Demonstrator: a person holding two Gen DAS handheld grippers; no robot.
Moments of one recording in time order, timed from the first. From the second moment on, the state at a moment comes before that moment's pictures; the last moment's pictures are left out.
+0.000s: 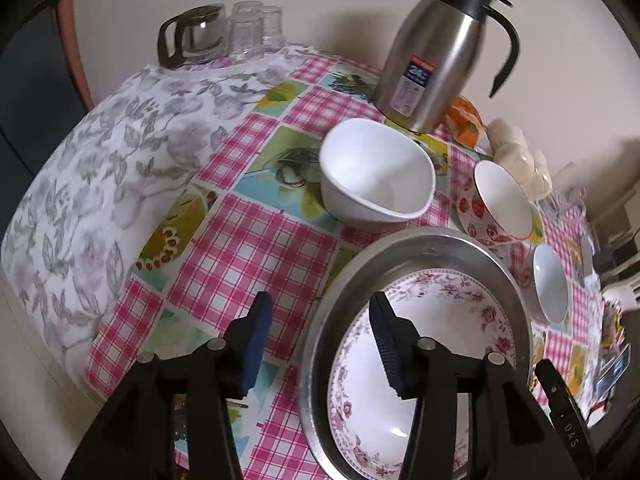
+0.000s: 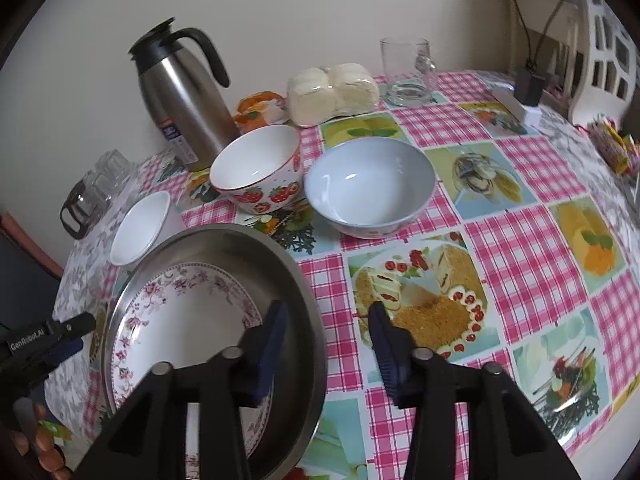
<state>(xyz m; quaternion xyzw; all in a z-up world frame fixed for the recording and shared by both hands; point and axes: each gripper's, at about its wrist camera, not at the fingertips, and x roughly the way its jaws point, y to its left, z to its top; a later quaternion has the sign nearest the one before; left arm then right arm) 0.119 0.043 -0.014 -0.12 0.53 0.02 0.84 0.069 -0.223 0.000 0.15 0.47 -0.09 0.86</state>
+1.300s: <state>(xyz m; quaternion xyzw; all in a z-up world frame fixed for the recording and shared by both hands) 0.256 -0.054 0.022 -0.05 0.52 -0.10 0.85 0.200 -0.256 0.017 0.14 0.47 -0.04 0.87</state>
